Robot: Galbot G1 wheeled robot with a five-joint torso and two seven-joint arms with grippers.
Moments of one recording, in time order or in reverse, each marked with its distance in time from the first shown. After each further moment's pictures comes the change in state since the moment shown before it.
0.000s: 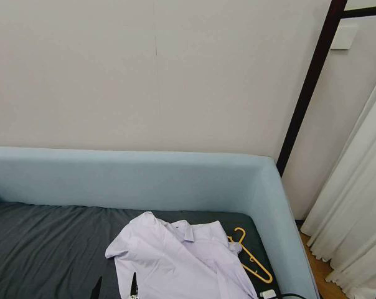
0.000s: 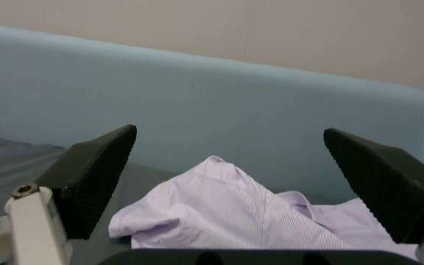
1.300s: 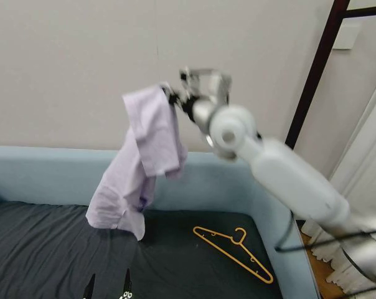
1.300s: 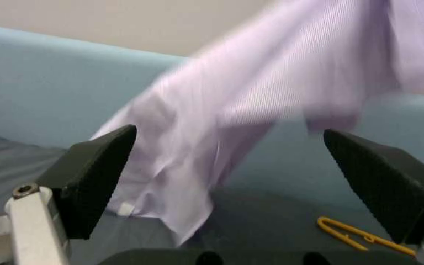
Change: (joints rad) left arm -0.003 0.014 -0.021 0.000 -0.037 -0.014 0.000; right arm 1.215 0.185 -0.460 -0.043 0.548 0.107 0.081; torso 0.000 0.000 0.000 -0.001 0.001
